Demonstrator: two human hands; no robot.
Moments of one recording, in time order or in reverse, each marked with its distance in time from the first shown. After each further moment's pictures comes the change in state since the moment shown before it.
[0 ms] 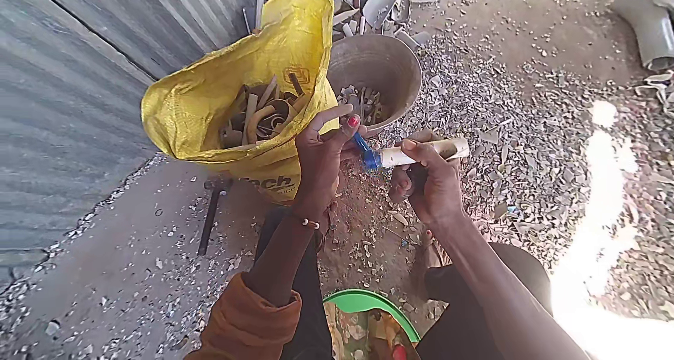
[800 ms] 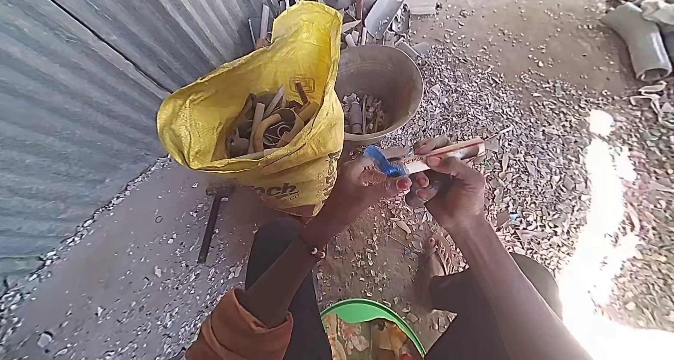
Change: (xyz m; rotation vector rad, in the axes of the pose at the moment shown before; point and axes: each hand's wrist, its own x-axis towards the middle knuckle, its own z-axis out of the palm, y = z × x) left_hand -0.016 -0.018 -0.004 0.006 -0.451 -0.052; right_hand 0.010 -0.007 -0.021 0.058 -0.057 0.029
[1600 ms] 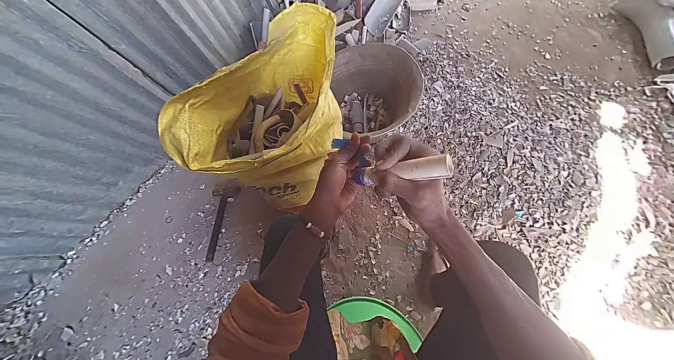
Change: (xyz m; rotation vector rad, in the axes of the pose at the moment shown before) left_hand 0.024 0.004 0.001 -0.519 0.435 -0.335; right_hand 0.010 0.023 0.022 -0.201 -0.329 -0.282
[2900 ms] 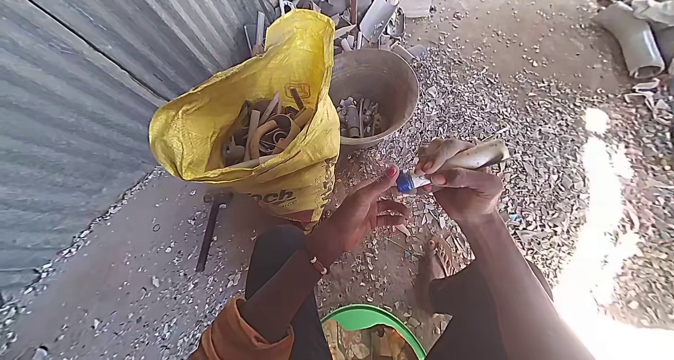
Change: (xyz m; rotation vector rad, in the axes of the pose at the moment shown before) left_hand -0.033 -0.006 0.008 0.272 -0.378 -0.302; right_hand 0.001 -0.026 -0.051 0.097 -0.004 0.022
